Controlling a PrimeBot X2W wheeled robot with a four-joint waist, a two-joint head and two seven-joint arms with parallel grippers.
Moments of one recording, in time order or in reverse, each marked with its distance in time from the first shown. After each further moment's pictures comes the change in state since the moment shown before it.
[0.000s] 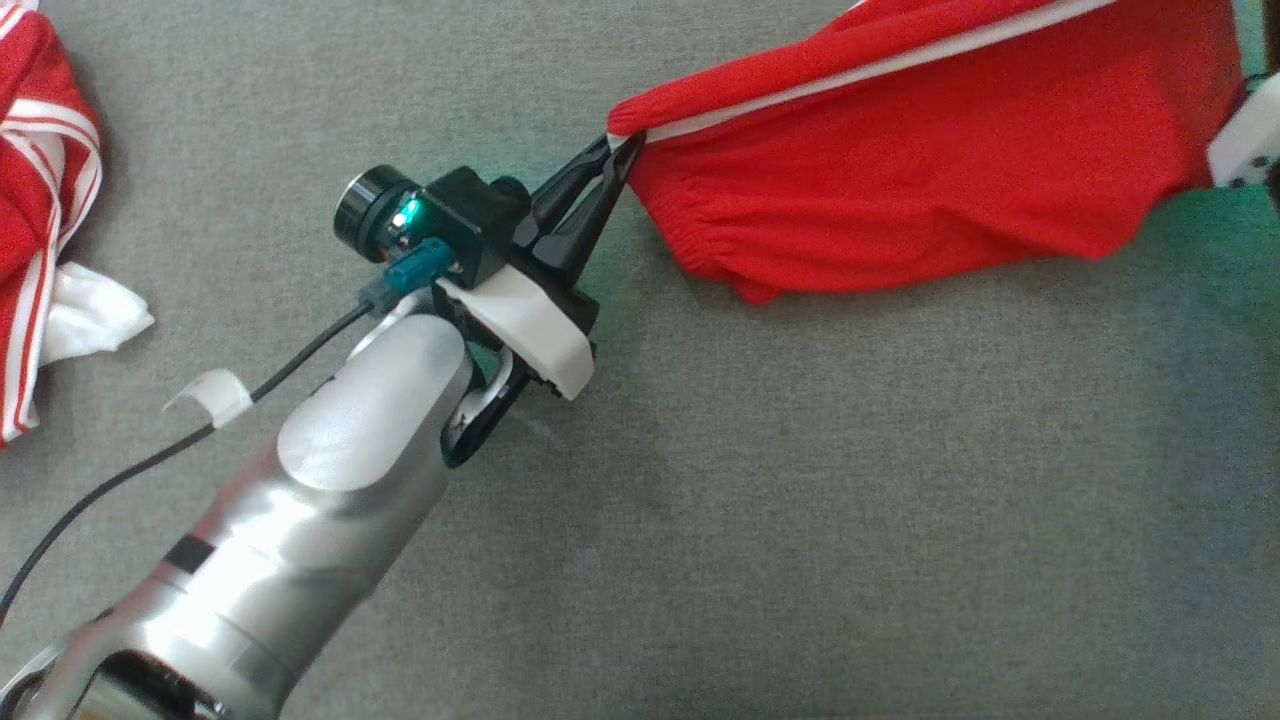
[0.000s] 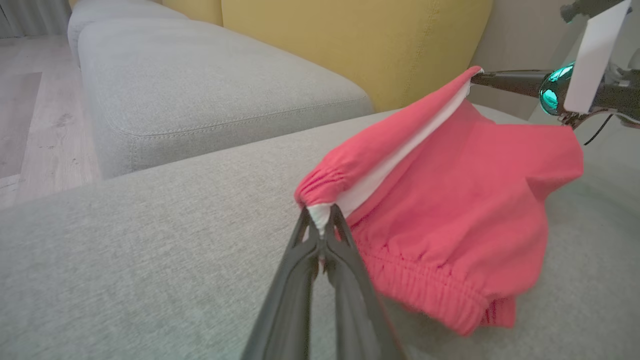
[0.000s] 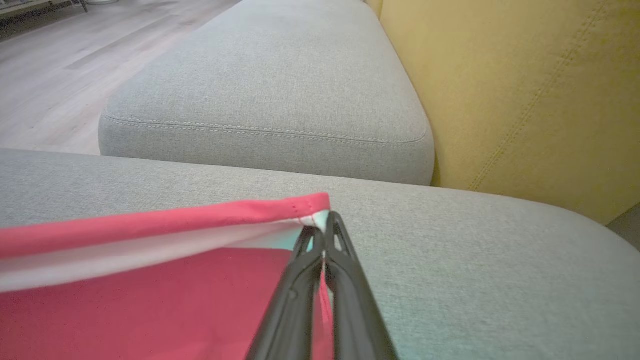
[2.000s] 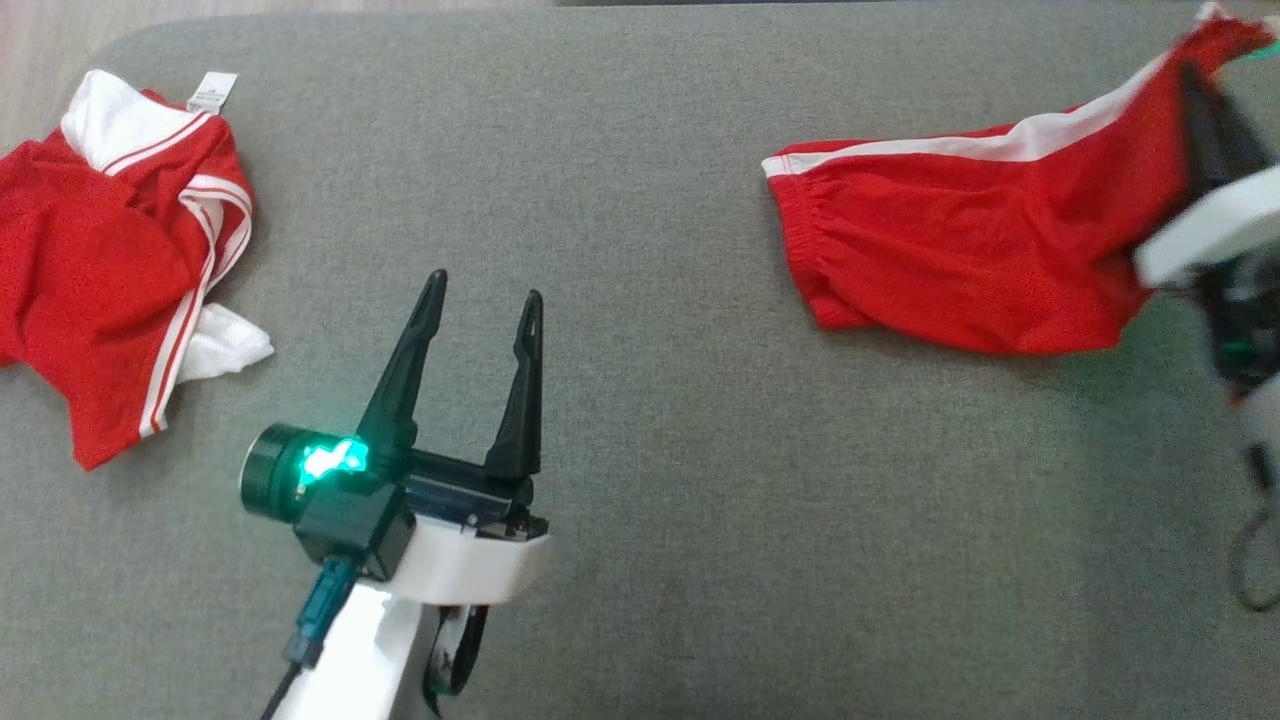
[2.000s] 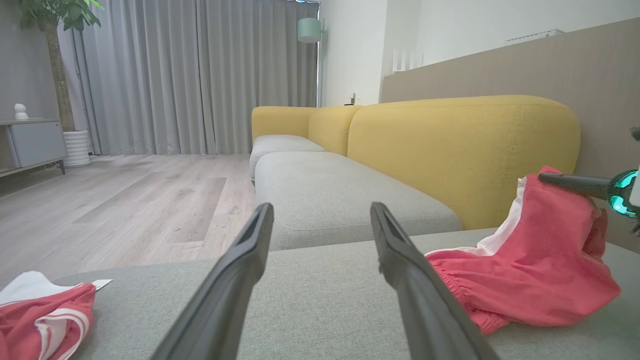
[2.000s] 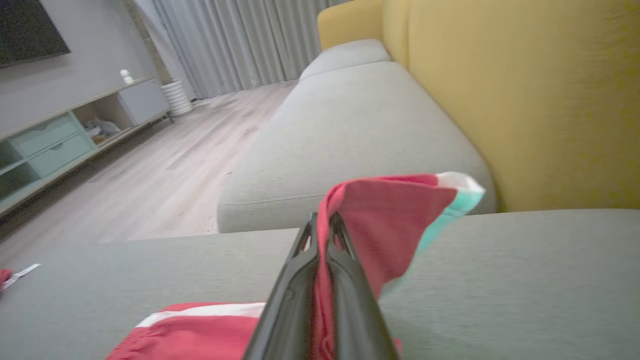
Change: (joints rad) left arm 0.639 -0.126 0.498 -0.475 0.415 0.141 -0.089; right arm 0.111 -0.025 0.225 0.023 0.422 0.000 -0.120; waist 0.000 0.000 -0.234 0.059
